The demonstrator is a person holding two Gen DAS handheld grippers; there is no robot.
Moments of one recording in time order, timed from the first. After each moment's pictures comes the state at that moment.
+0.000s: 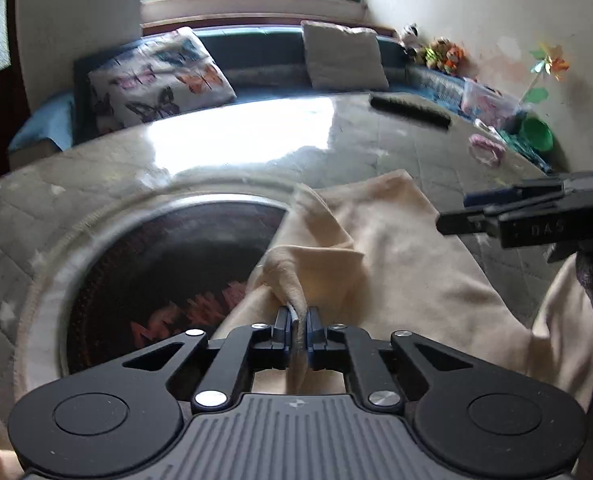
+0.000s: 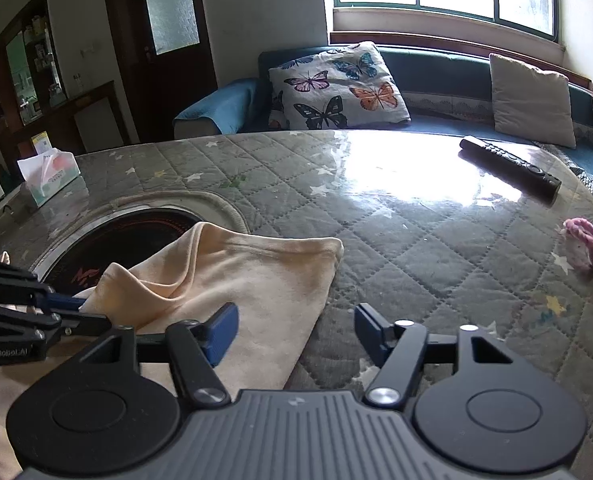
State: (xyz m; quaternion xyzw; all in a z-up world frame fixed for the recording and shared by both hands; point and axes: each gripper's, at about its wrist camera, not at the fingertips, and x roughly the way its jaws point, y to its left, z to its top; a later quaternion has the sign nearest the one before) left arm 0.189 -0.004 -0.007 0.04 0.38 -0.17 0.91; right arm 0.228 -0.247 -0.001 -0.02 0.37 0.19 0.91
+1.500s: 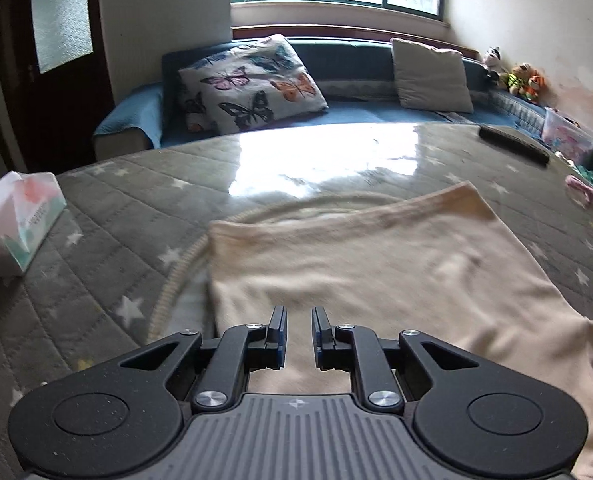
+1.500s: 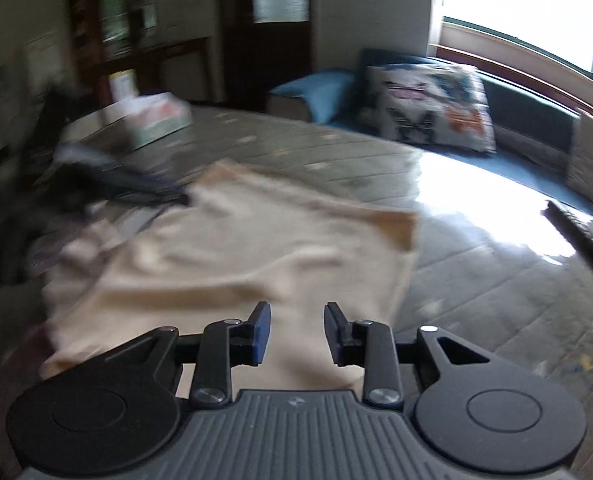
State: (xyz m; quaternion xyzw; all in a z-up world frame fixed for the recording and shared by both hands) left arm 0.201 0.064 0.001 0.02 0.38 -0.05 0.92; right arm 0.147 -0.179 0.040 -0.13 0.36 0.33 0.86
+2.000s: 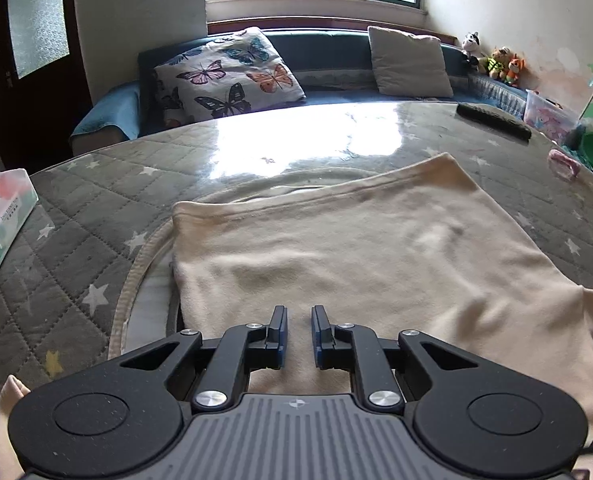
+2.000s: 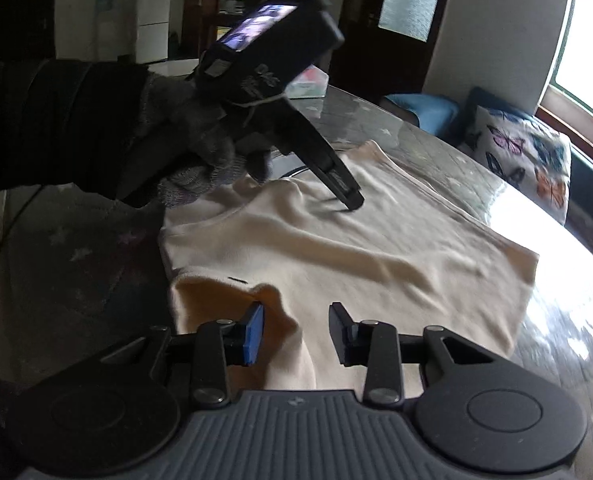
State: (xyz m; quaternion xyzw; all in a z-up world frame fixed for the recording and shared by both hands) left arm 0.201 0.053 -0.018 0.04 0.38 -0.08 0.92; right arm 0.080 -0.108 0.006 -0.25 0.31 0.42 0.82
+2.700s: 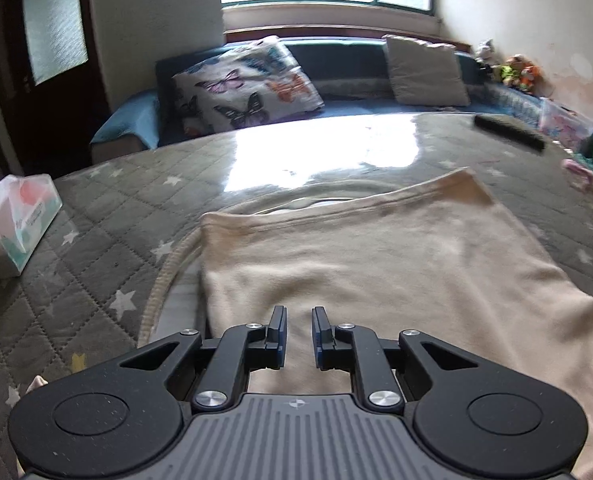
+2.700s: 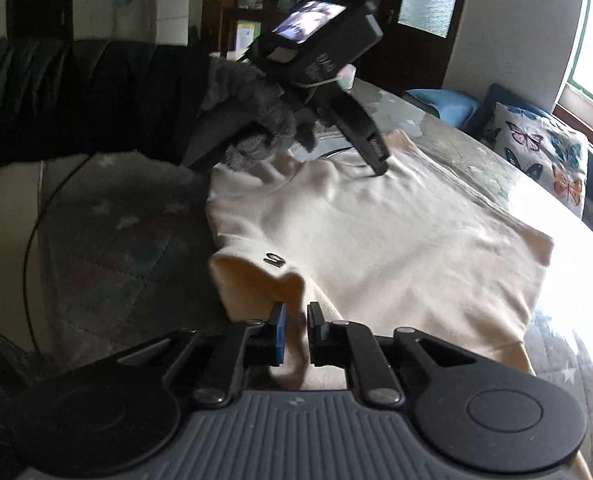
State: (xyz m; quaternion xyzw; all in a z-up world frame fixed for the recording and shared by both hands) left arm 0.191 0.057 -0.009 0.05 0.37 -0.06 0.93; right arm 0.049 -0.138 0.012 -0.24 0.32 0.44 0.80
